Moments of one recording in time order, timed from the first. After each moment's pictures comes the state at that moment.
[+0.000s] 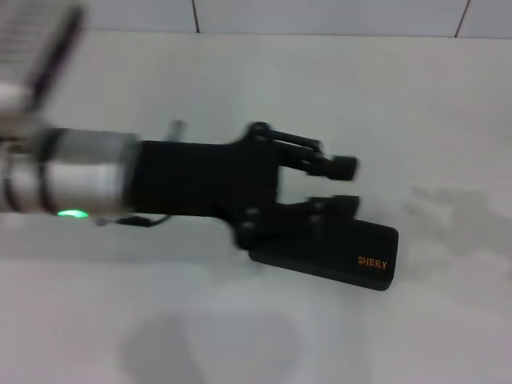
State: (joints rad) left arm -0.49 -2.08 1.30 0.87 1.42 1.70 -1.35; right arm 0.30 2.02 -0.53 -0.86 -1.65 -1.95 1.49
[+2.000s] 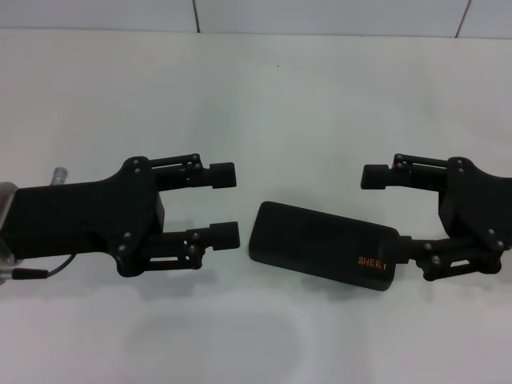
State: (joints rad) left arm -0.34 -2.01 1.11 0.77 1.43 1.89 -1.38; right arm 0.47 2.03 -0.98 -0.68 -1.57 -1.95 1.36
